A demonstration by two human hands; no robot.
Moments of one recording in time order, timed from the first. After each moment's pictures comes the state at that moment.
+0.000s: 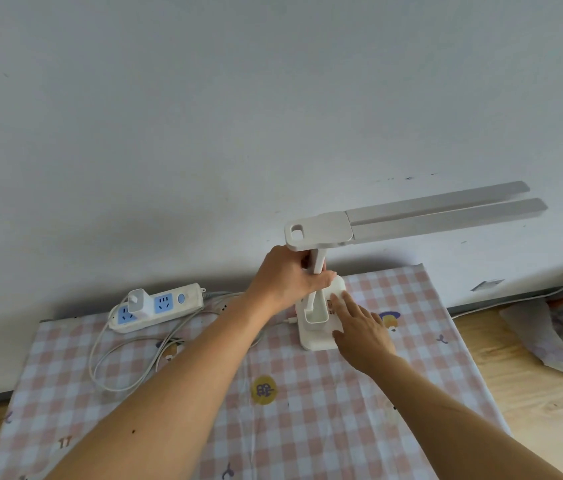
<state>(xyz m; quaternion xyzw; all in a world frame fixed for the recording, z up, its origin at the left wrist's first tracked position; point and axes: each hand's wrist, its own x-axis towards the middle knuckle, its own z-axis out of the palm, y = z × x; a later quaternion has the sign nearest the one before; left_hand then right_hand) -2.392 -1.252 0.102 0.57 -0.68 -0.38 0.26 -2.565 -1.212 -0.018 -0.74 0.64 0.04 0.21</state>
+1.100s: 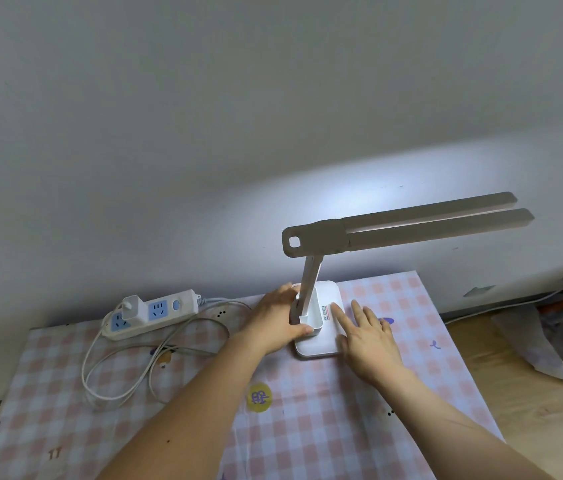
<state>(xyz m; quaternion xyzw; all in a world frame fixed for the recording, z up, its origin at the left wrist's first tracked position) -2.381 -1.234 0.028 0.59 -0.72 -0.33 0.12 -2.577 -1.207 -0.008 -0.72 0.66 0.09 0.18</state>
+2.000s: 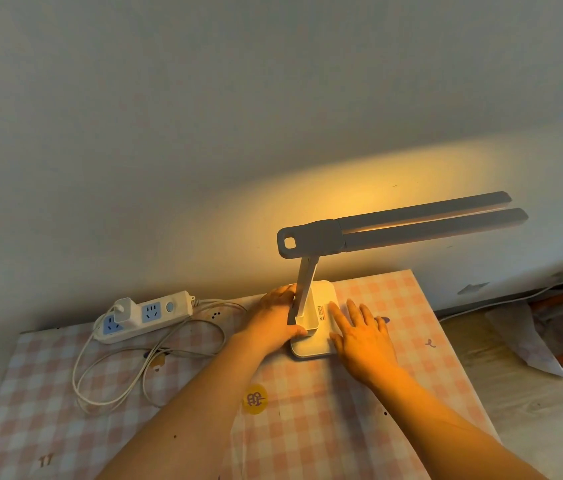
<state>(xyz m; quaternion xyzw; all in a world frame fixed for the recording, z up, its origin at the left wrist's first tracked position) -2.388 -1.238 0.024 0.61 -0.72 -0.34 0.05 -2.581 -1.212 -0.016 -0.72 0.65 0.12 0.20</state>
